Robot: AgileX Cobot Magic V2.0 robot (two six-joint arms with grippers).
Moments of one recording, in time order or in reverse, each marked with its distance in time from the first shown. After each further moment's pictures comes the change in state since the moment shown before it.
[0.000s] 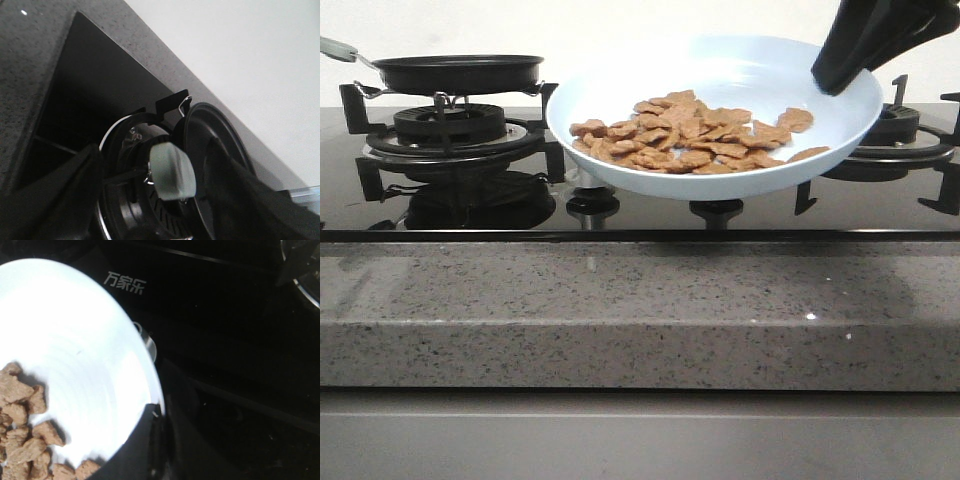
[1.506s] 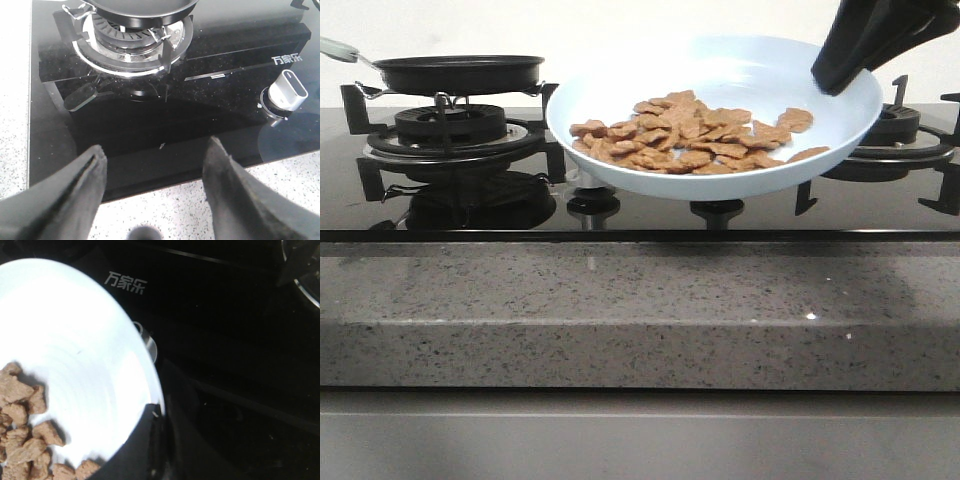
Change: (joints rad) left arm -0.483 -0.882 0.461 1.130 -0.137 -0.498; right arm 0.000 0.000 0.000 0.000 0.000 0.000
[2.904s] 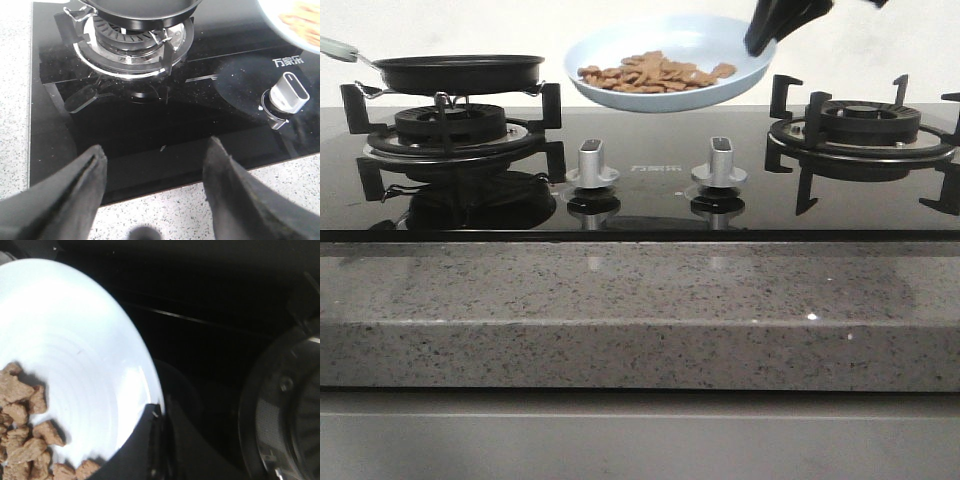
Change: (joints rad) left arm 0.000 0.000 0.000 0.000 -0.006 0.000; right arm -0.097 0.590 -0.755 0.018 0.148 0.000
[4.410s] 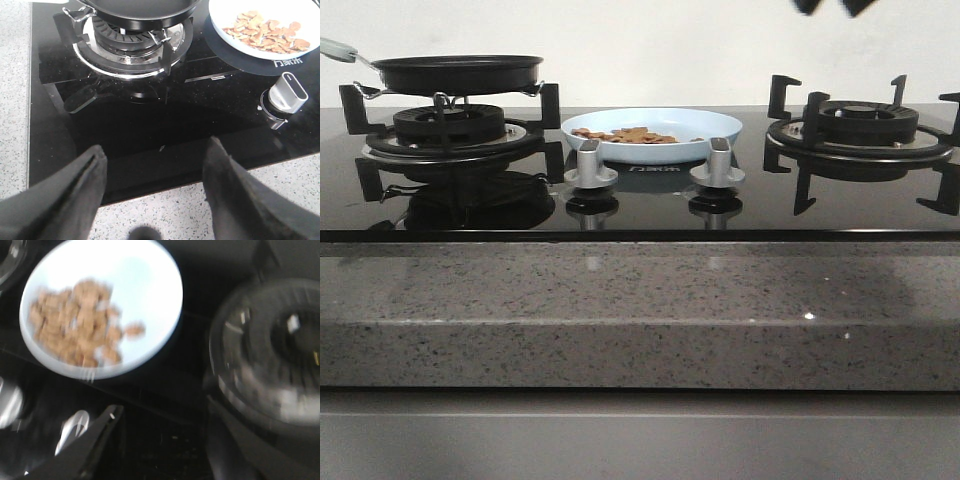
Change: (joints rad) left arm 0.000 0.000 0.000 0.000 0.000 0.000; right arm 0.036 -0.461 0.468 -0.150 -0.068 0.005
